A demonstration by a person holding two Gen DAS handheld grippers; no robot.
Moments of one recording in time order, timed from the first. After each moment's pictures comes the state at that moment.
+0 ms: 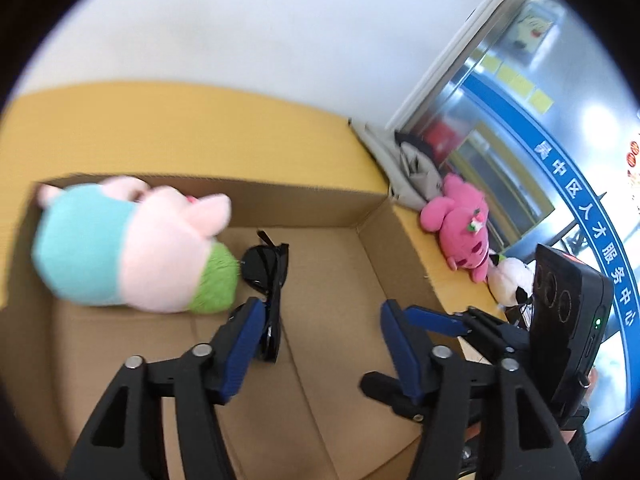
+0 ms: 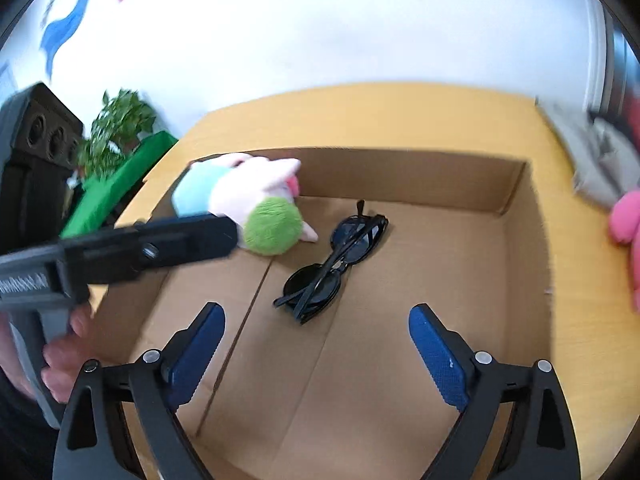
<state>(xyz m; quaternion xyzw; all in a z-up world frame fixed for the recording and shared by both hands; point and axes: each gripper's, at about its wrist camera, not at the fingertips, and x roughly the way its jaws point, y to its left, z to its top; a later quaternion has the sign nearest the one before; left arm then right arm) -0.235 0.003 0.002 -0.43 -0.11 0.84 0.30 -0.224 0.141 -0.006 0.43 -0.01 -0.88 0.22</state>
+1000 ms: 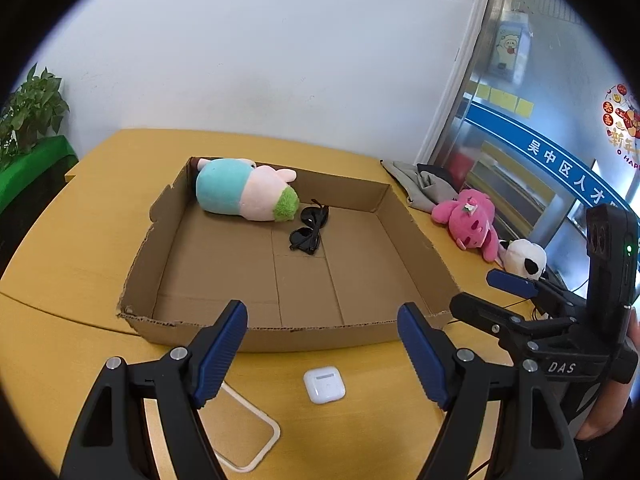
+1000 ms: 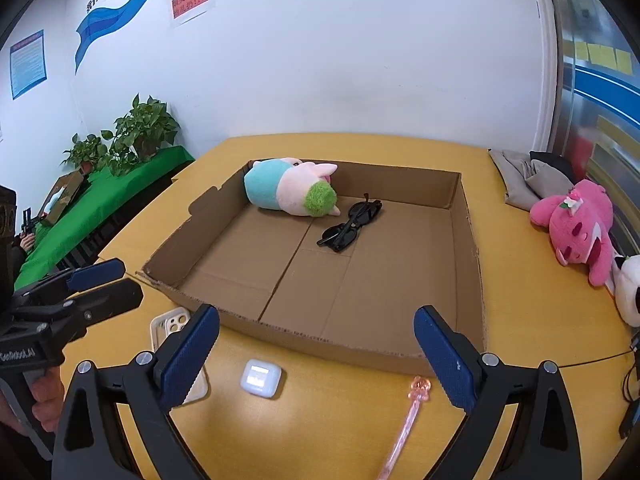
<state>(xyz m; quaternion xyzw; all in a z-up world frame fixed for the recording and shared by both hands) 0.016 -0.050 0.031 -0.34 -0.08 0.92 0.19 0.000 0.194 0.044 0.34 0.02 -0.92 0.18</state>
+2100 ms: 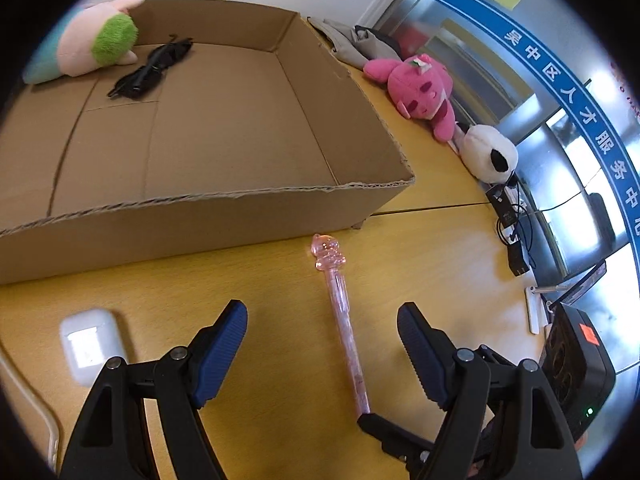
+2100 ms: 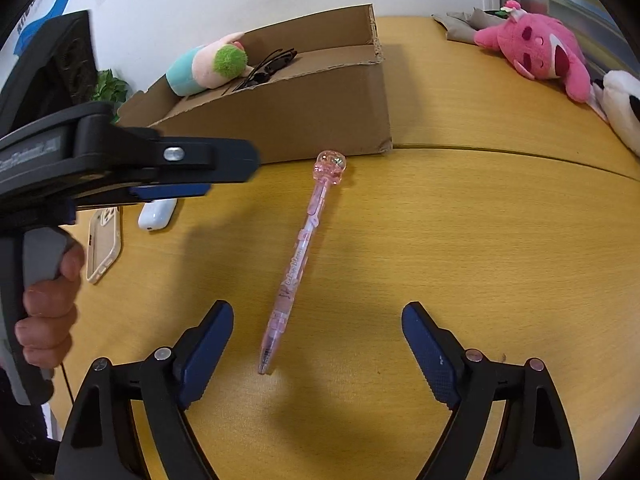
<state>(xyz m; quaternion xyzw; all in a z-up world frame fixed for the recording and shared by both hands) -0.026 0.127 -0.095 -0.53 -0.07 0.79 0.31 0.044 0.304 -0.108 0.48 -0.06 -0.86 0.14</state>
